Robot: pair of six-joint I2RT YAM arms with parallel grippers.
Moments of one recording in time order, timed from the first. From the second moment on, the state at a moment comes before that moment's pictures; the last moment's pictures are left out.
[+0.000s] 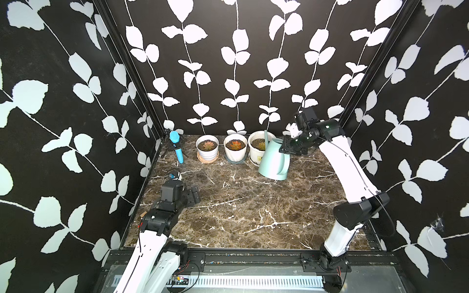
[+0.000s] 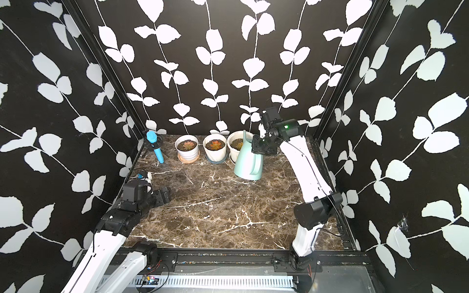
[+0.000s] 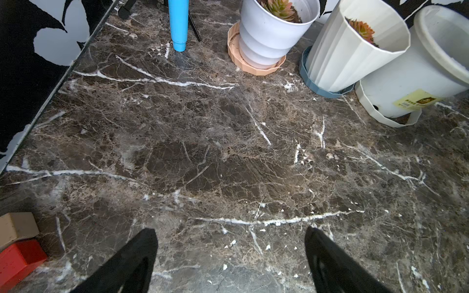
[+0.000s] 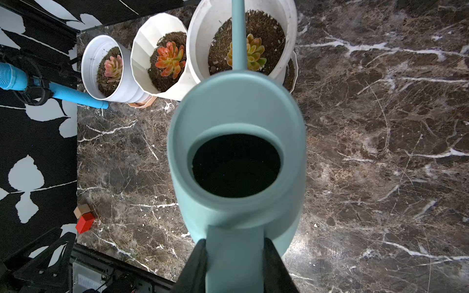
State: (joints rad) left arm -0.22 0.66 0.70 -0.76 -0.12 -0.37; right arm 0.38 1.78 2.13 -1.40 -0.22 0.42
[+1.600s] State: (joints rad) left arm -0.23 0.64 0.70 -0.76 -0.11 -0.37; right arm 0.23 1.78 2.16 -1.47 -0.55 0.53
